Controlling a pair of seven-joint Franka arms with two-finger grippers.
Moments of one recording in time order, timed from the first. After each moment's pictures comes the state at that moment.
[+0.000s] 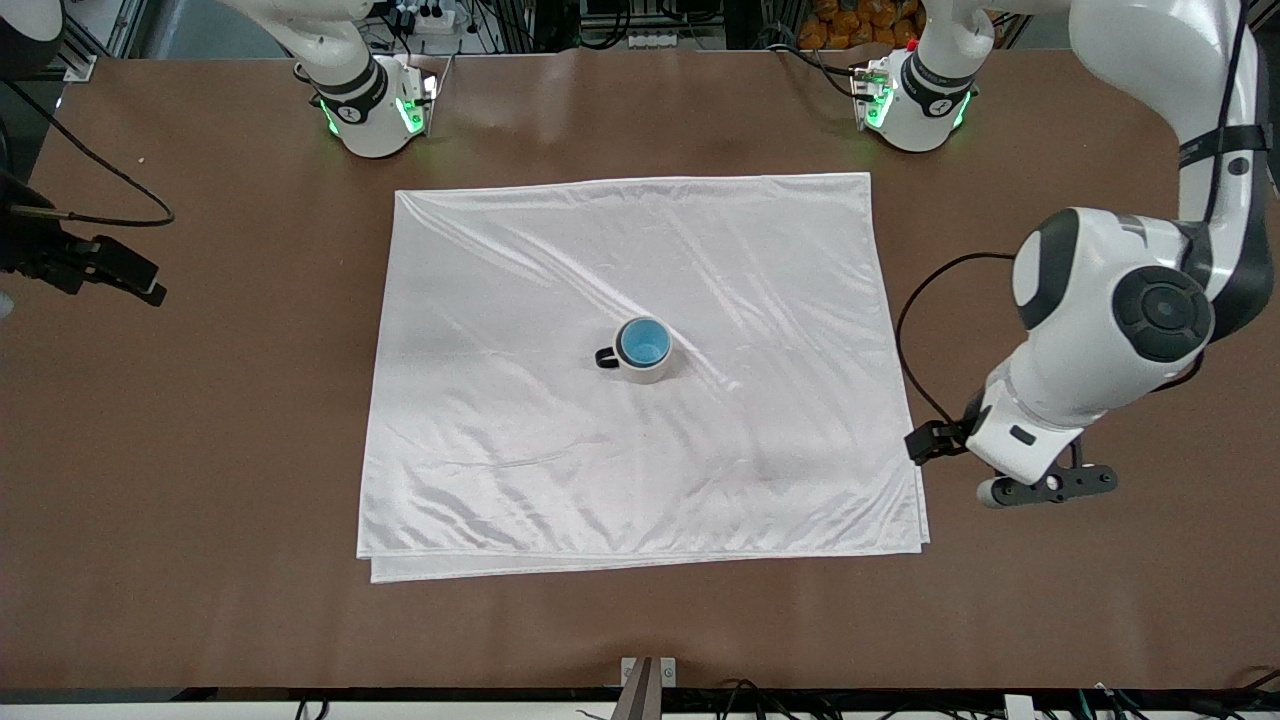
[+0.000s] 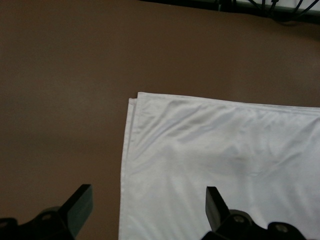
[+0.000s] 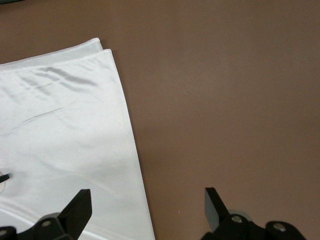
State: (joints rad) left arm -0.20 0.46 -0.03 -1.42 0.02 1.99 -0.32; right arm -0.16 0.00 0.13 -1.62 0.00 1.66 0.14
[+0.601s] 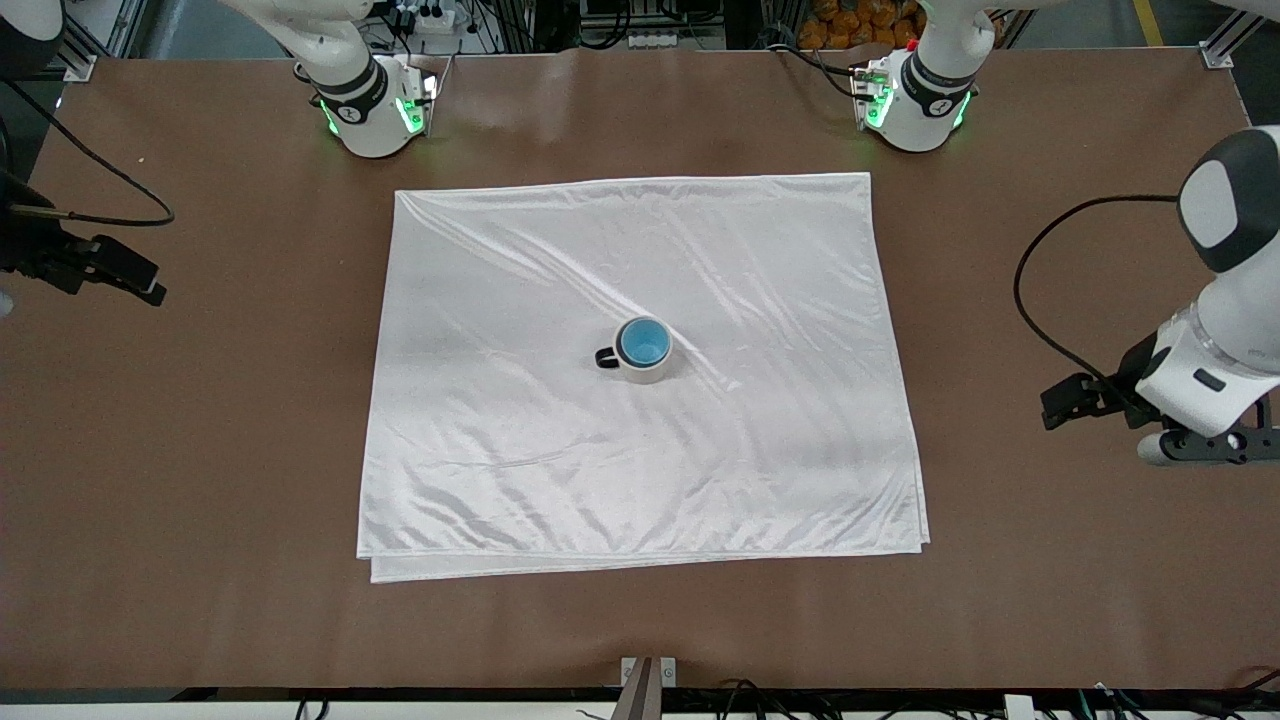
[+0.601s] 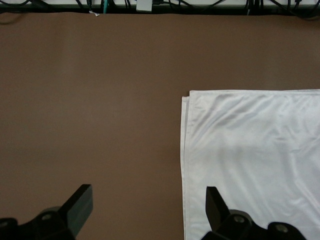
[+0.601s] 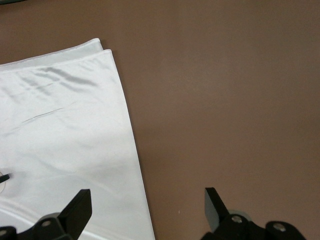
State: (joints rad) left arm -0.04 0.28 -0.03 -1.50 0.02 1.91 -0.08; right arm -0.16 0.00 0.13 -1.62 0.00 1.66 0.14
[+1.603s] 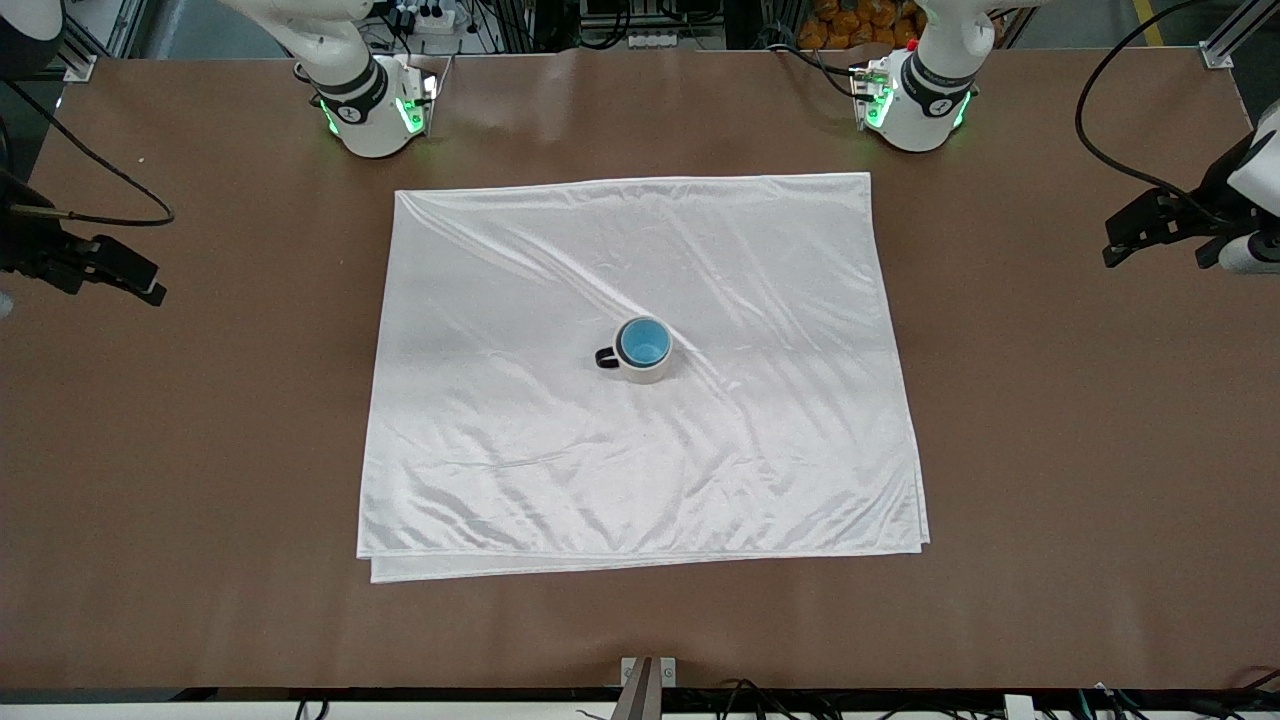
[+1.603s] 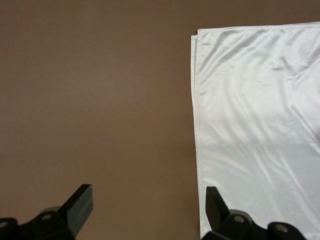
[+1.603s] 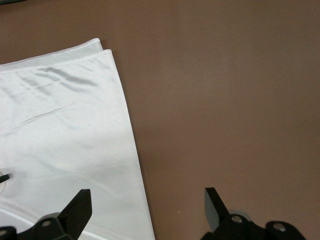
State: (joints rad) left arm 0.04 -0.07 -0.06 -1.68 0.02 1.64 0.01; right arm -0.16 0.00 0.13 -1.62 0.00 1.66 0.14
